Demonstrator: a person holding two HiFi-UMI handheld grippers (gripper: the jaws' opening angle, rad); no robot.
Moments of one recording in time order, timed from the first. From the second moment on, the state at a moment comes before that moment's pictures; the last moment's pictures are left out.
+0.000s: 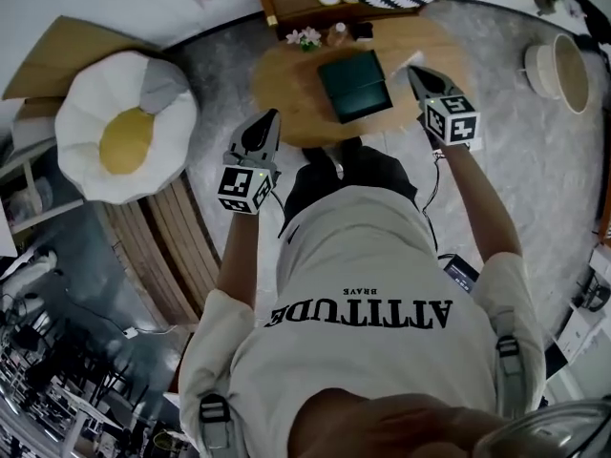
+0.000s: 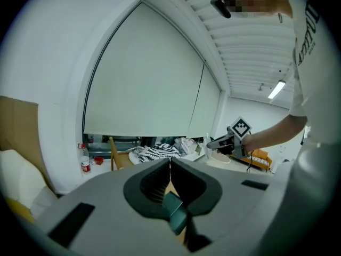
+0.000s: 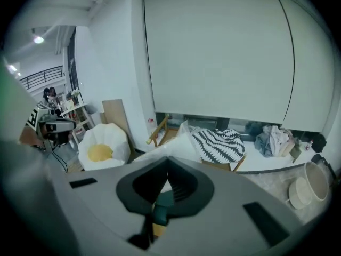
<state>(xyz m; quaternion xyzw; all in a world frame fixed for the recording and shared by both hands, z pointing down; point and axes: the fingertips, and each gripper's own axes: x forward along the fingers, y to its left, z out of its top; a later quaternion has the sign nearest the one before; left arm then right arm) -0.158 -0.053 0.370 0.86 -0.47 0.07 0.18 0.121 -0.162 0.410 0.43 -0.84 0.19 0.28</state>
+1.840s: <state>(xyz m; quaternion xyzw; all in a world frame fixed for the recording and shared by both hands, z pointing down) -0.006 0.138 0.225 0.76 -0.64 -0.01 0.11 0.310 -0.039 0.219 0.35 -0.93 0.05 0.12</state>
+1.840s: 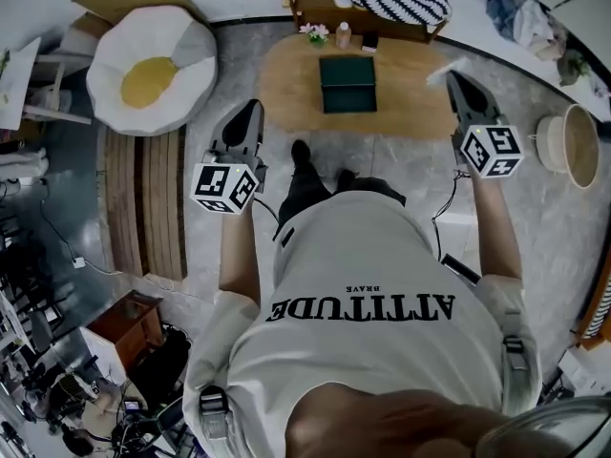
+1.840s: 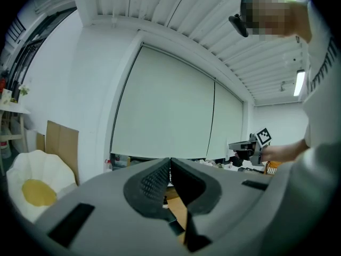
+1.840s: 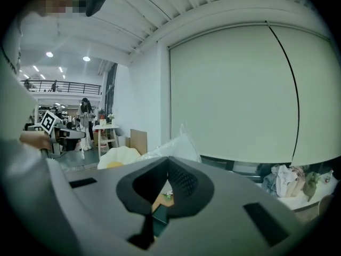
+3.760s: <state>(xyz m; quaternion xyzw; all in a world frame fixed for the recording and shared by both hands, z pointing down) -0.091 0.144 0.192 0.81 -0.58 -0.01 0.08 0.239 0.012 0.173 0.40 -0.91 0.02 0.08</state>
